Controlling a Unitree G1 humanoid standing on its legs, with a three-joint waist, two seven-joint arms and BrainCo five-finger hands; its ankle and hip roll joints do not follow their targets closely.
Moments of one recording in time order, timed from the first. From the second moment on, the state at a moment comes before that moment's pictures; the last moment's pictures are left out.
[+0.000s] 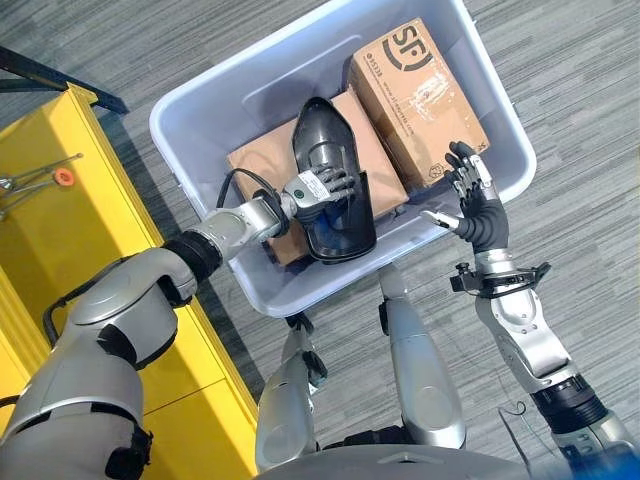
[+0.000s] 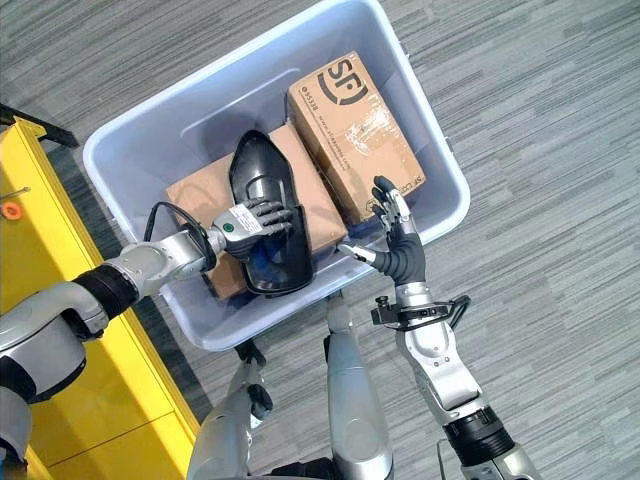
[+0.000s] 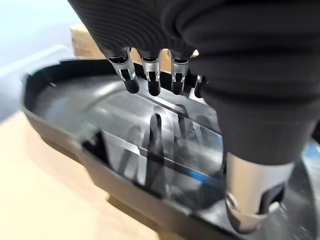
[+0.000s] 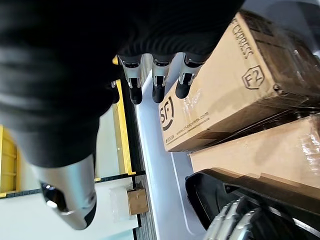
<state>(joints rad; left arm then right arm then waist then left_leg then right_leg) -1.04 0.70 -1.09 0.68 0.86 -0.24 0.31 -0.15 -0.45 0.28 -0.12 0.33 -0.31 -0.24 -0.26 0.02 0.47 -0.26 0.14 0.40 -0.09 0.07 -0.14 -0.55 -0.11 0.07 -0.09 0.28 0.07</state>
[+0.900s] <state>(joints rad) -0.41 0.19 -0.36 0.23 -0.10 -0.25 0.59 -0.16 -0.43 0.29 -0.17 0.31 -0.33 -0.43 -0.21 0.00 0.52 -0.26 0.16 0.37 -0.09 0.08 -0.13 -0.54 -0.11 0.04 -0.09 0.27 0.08</state>
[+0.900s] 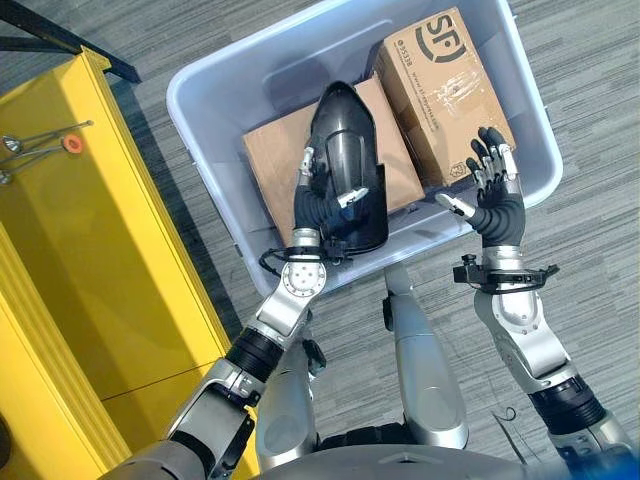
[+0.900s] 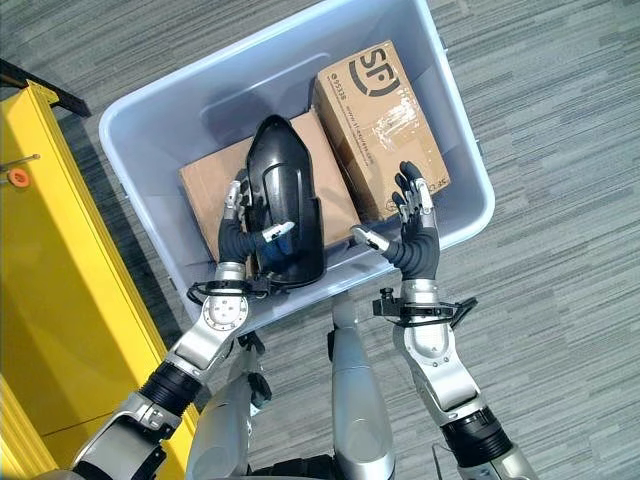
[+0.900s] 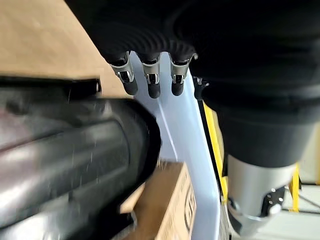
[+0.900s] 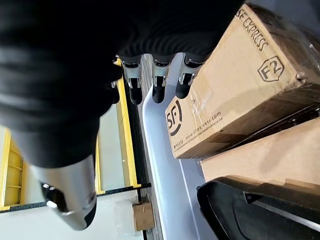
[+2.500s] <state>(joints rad) -0.34 0.21 -0.25 0.28 -0.09 -0.22 0.93 -0.16 -0.43 0.32 -0.17 0.31 -0.32 -0.57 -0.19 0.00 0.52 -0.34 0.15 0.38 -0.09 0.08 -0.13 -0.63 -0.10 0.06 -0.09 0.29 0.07</state>
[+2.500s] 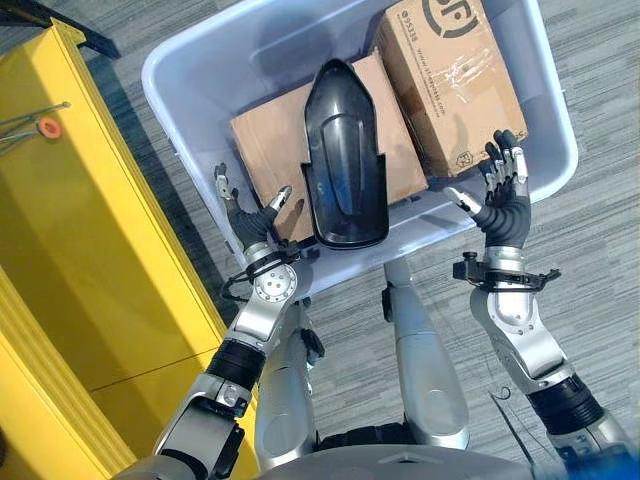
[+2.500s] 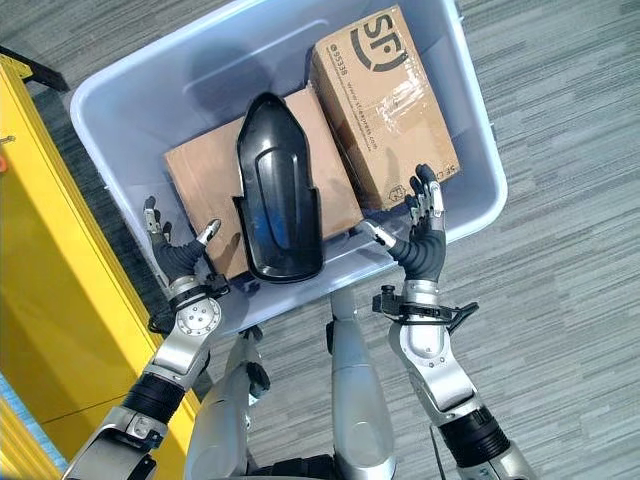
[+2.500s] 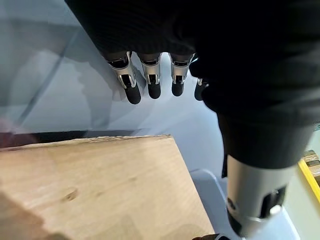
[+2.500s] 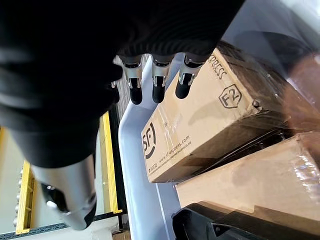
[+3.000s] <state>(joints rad) -0.39 0.21 -0.32 0.31 -0.05 -0.20 0.95 -0.19 -0.43 0.36 -0.18 0.30 -0.32 -0.59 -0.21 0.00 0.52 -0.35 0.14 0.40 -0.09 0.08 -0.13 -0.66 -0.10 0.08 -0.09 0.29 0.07</state>
